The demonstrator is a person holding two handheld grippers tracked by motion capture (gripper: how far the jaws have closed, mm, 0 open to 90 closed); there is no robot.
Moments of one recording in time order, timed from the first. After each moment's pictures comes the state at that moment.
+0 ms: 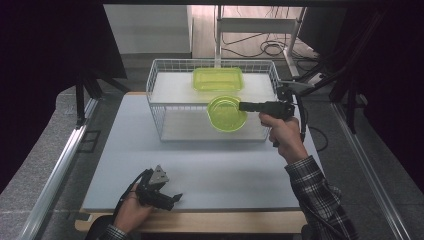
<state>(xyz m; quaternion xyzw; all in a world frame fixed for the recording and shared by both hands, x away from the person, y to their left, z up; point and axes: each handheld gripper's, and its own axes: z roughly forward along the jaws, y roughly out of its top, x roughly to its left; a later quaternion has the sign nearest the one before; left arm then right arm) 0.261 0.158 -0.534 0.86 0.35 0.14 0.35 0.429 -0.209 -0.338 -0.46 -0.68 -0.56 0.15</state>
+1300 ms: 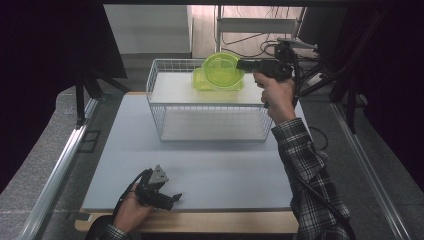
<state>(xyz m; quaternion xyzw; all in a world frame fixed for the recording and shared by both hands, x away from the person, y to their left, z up) 0.261 0.159 -0.534 0.86 0.35 0.14 0.34 0.479 -0.180 -0.263 -0.48 -0.65 -0.59 0.05</state>
